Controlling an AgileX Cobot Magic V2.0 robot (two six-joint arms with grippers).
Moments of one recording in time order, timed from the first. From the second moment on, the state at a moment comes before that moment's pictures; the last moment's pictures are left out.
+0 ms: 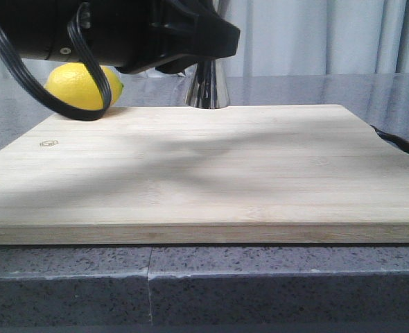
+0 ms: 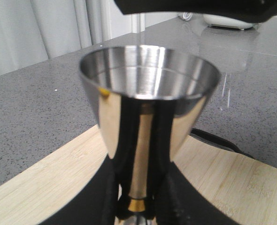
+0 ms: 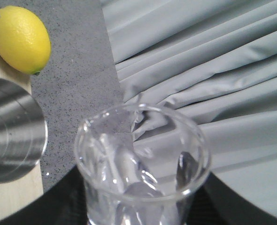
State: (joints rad) left arm -0.75 1.52 -0.74 0.41 -0.60 -0.30; right arm 0.56 1.23 -0.98 -0.70 -0.01 -0.47
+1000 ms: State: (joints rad) left arm -0.75 1.52 -0.74 0.42 -0.60 -0.30; right arm 0.57 1.23 -0.98 -0.86 -0.02 -0.47
